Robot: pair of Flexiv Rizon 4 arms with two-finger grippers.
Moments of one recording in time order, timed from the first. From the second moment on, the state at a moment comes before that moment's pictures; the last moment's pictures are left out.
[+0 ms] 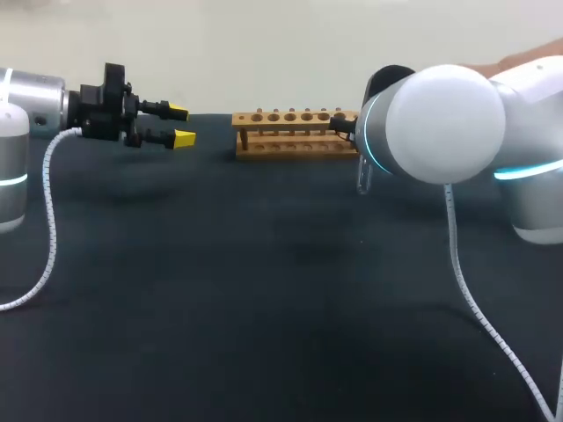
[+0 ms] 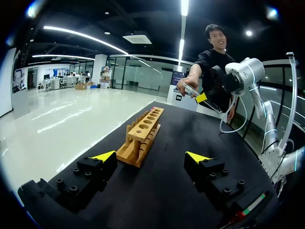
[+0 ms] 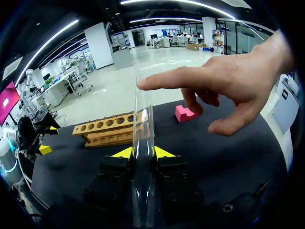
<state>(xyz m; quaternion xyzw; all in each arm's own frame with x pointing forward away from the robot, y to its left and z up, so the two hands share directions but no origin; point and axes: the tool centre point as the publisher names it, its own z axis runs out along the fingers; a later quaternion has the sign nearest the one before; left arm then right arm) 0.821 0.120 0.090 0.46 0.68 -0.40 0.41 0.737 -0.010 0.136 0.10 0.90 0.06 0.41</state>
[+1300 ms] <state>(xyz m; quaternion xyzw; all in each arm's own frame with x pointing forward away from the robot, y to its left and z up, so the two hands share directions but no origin) 0.821 0.120 0.090 0.46 0.68 -0.40 0.41 0.744 -0.001 0.133 0.07 0.90 0.05 0.42</state>
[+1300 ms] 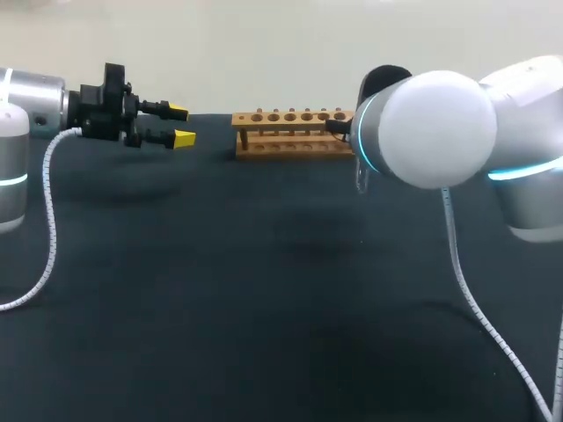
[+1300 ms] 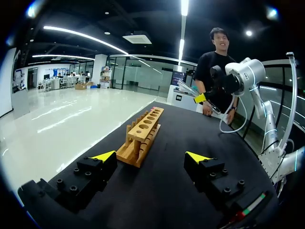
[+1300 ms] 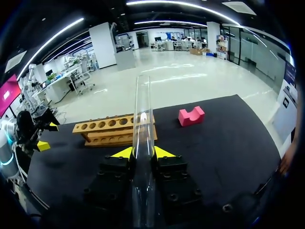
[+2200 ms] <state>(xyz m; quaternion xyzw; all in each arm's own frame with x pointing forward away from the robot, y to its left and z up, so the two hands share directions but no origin) 0.821 0.120 0.090 0.46 0.68 -0.40 0.41 0.808 0.047 0.060 -0.01 0.91 -0.02 0.41</state>
